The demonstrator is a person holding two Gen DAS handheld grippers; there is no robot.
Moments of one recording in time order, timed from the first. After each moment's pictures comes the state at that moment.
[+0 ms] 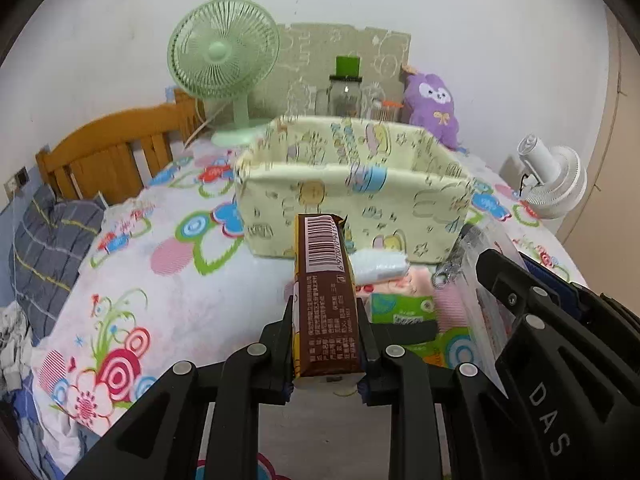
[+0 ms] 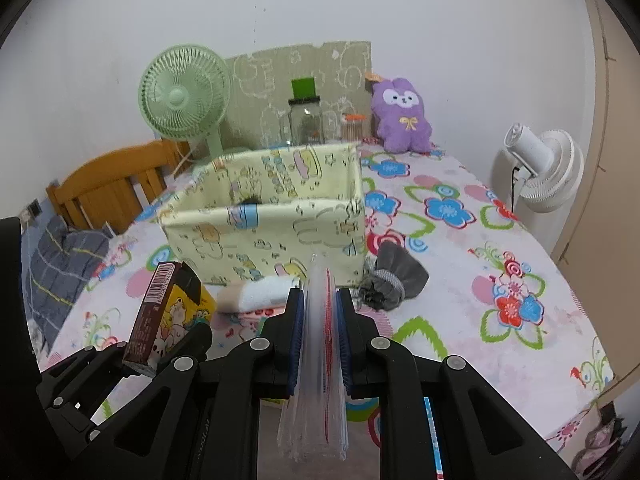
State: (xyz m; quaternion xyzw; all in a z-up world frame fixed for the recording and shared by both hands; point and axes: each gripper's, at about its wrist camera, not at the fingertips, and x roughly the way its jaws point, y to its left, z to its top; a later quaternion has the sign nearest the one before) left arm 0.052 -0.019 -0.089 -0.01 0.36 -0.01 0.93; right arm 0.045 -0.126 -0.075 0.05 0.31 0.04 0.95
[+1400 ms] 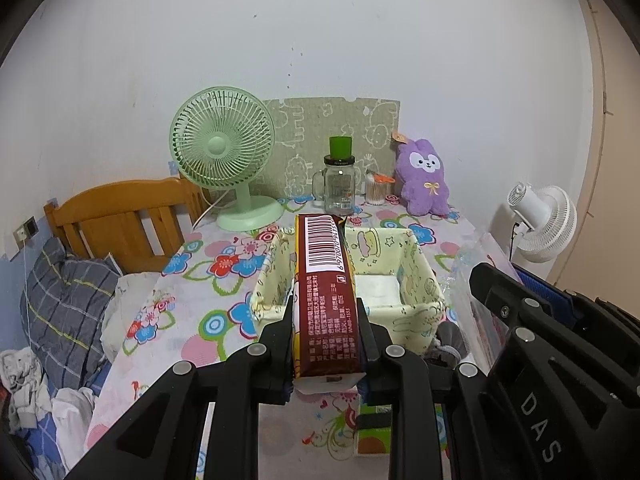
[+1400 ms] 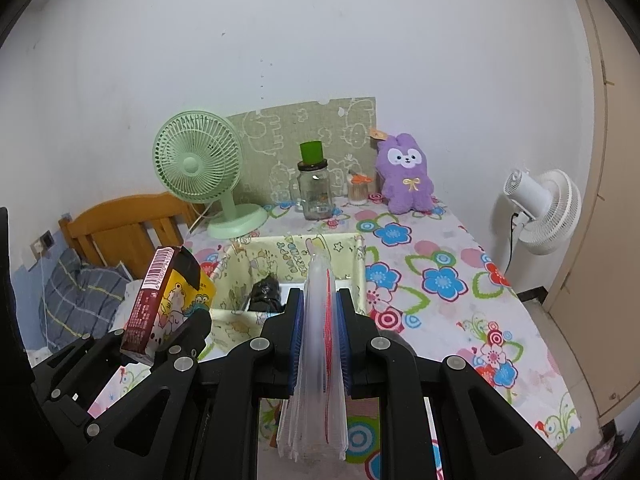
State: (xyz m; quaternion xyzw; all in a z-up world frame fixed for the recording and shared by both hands) left arm 0.064 -0.022 0.000 0.01 0.28 -0.01 0.96; right arm 0.054 -0.131 0.014 0.06 0.27 0.05 0.96
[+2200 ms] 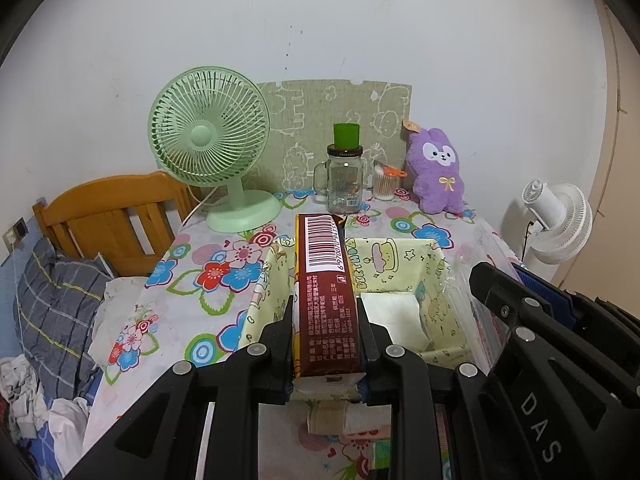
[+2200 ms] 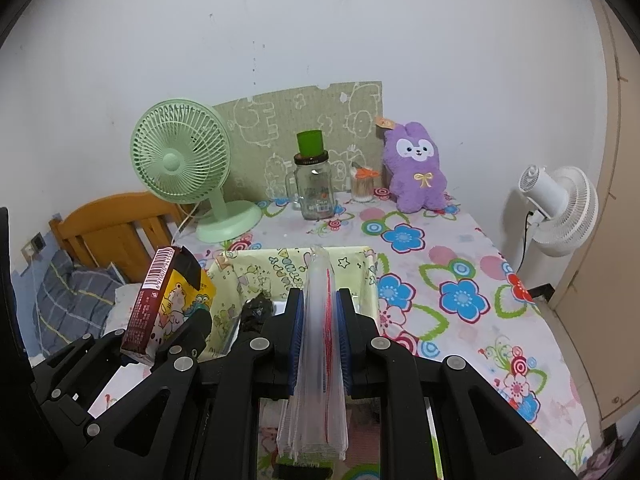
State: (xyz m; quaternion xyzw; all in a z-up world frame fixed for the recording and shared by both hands) left arm 0.135 -0.015 -0.012 0.01 0.31 -0.01 0.95; right arm 0.130 -0.124 0.003 0.06 0.29 0.05 0.95
